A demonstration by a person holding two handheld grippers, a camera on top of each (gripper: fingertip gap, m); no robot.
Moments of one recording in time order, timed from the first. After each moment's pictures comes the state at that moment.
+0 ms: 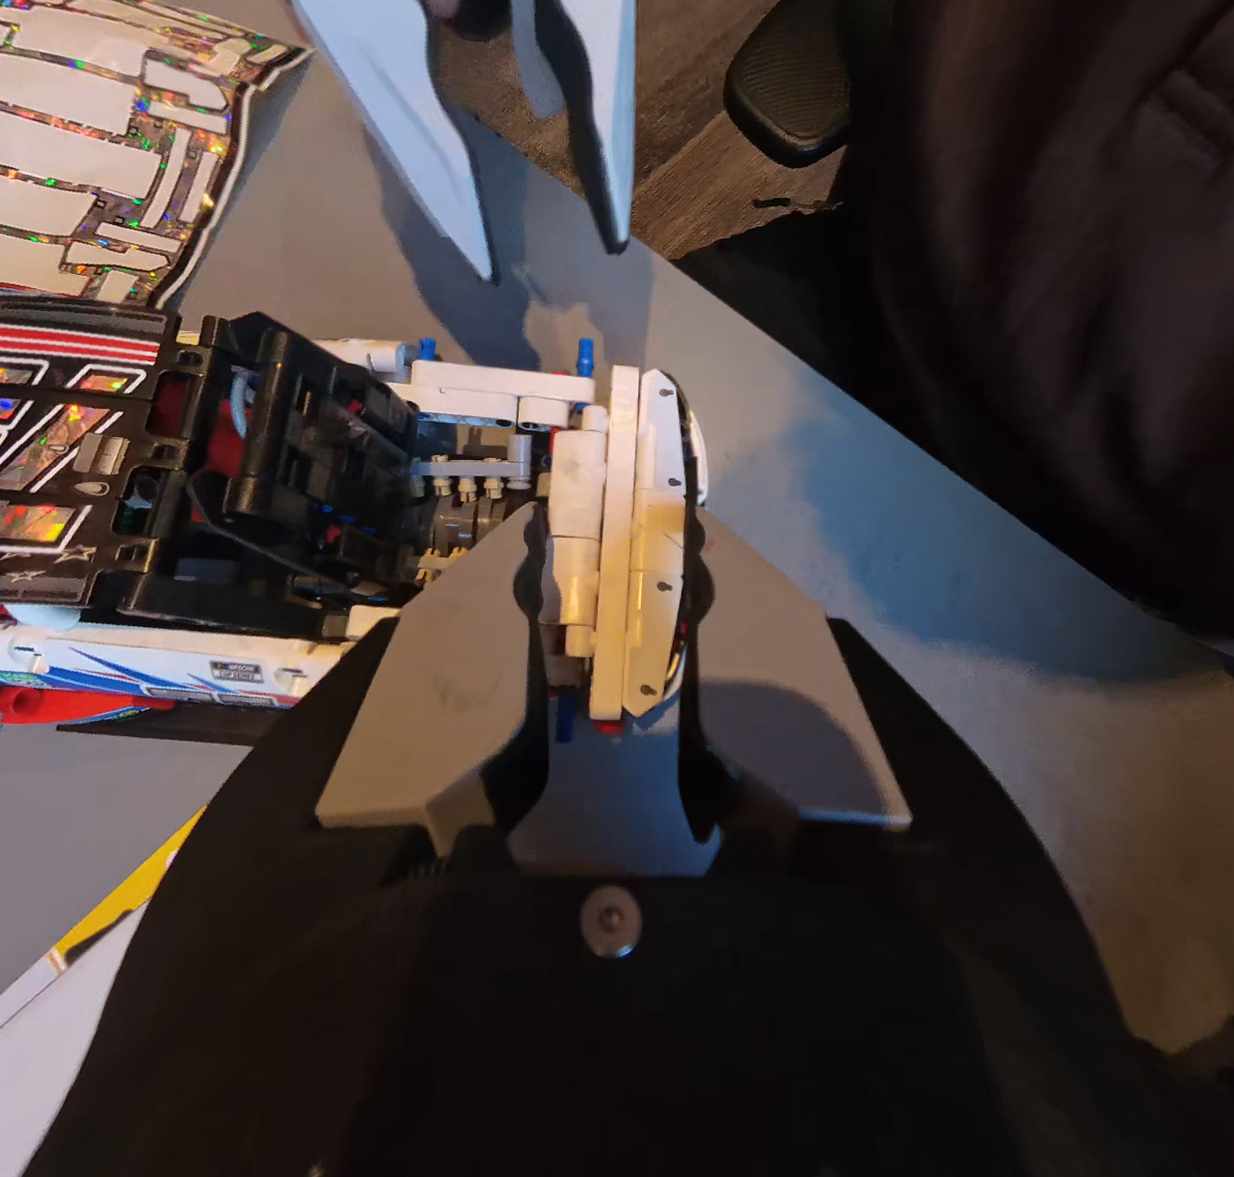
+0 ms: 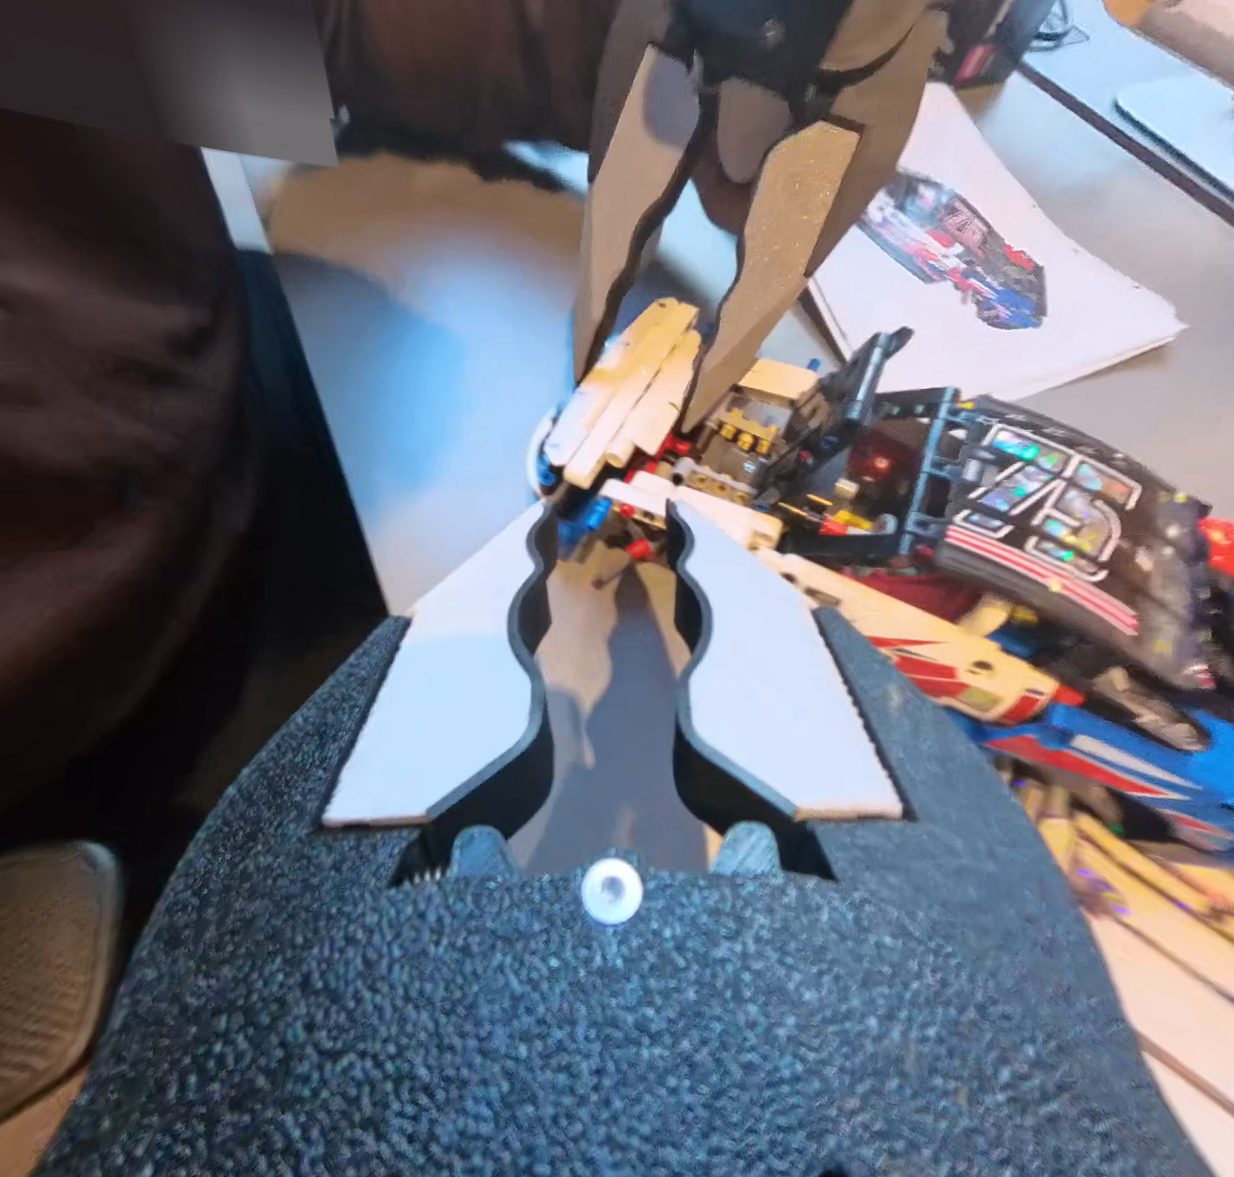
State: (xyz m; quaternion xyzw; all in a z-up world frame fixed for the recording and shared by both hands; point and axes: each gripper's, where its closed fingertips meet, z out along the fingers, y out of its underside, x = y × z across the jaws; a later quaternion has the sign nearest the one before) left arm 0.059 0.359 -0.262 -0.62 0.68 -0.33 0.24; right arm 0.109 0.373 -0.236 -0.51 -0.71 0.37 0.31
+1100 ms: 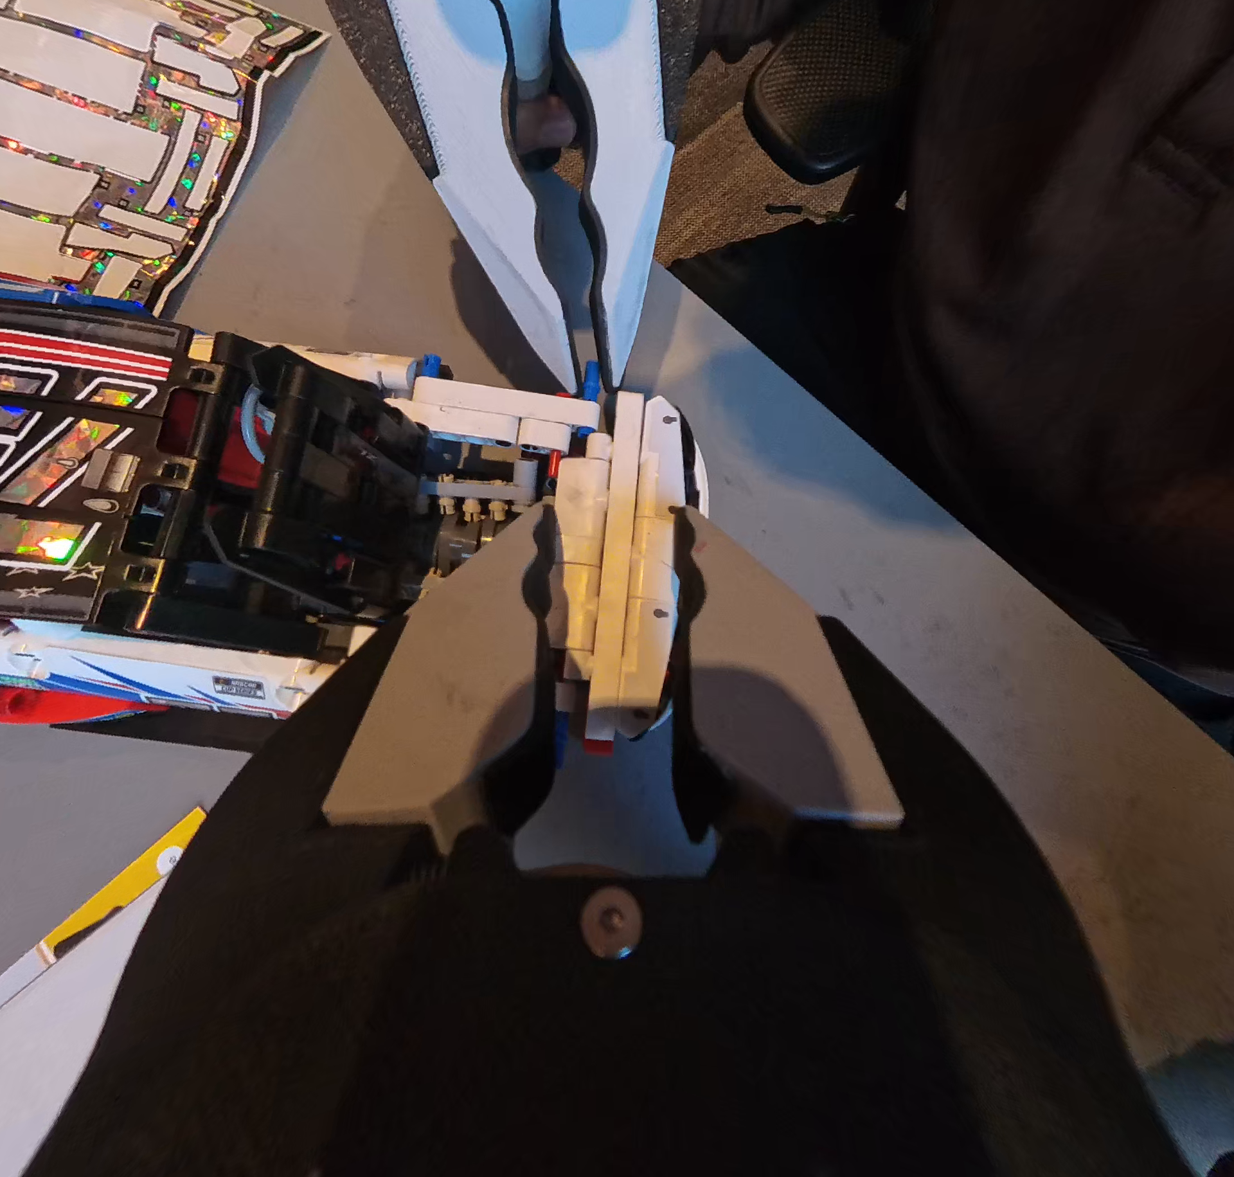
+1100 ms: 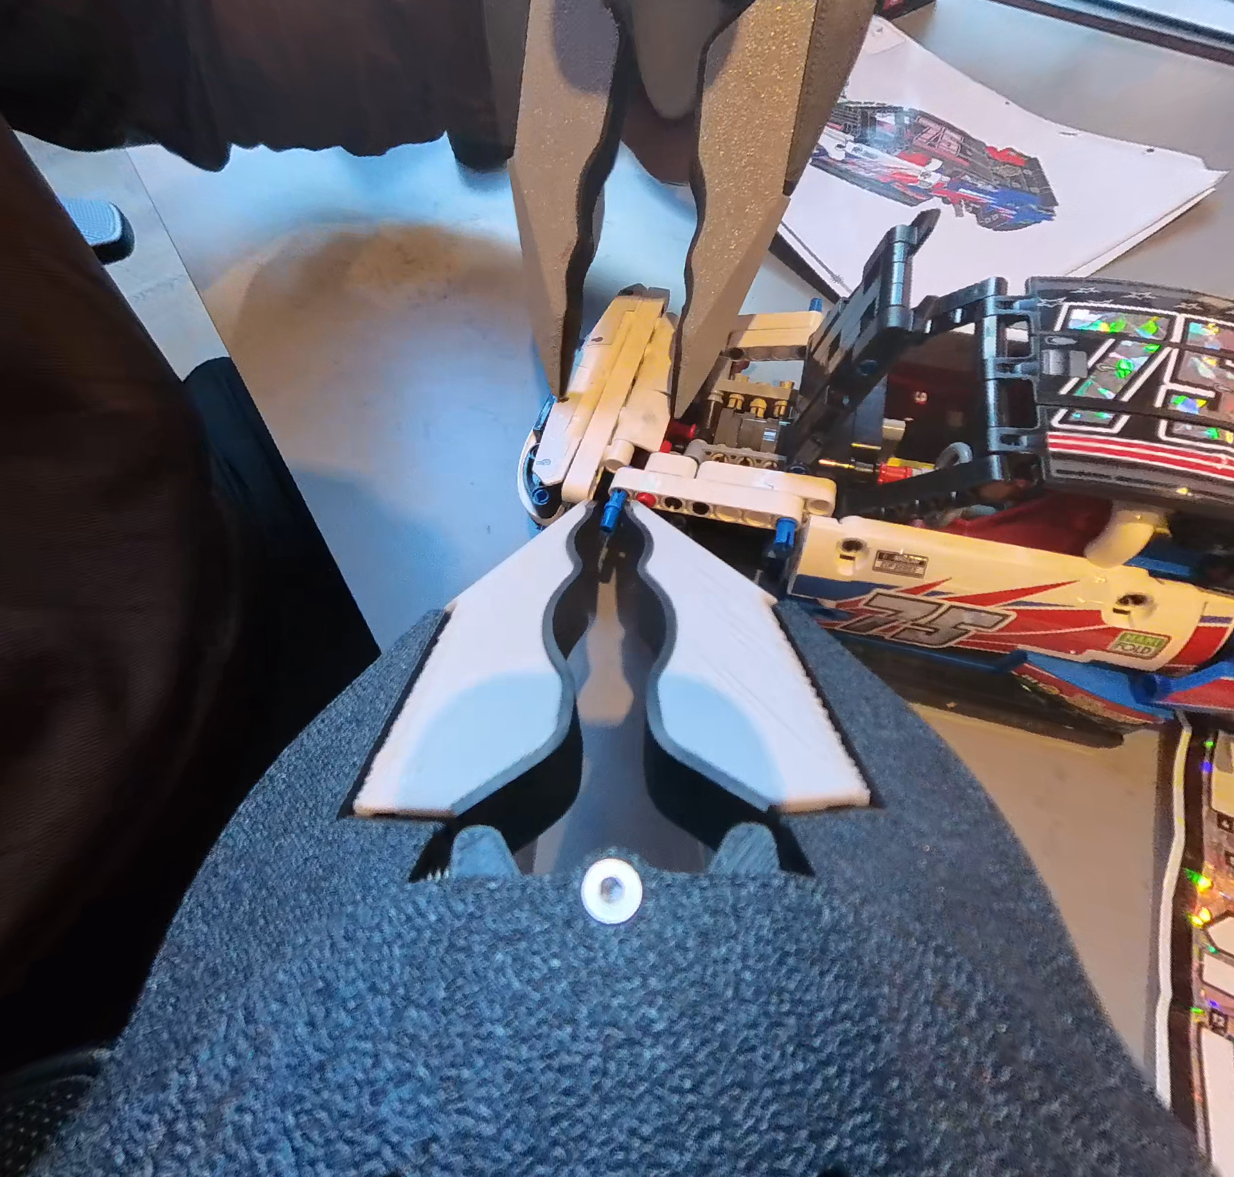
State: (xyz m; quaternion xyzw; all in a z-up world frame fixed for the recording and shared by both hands) left arm 0.067 0.360 -0.257 -0.64 0.66 -0.32 0.22; right arm 0.094 0.366 -0.259 -0.59 -0.63 0.41 0.31
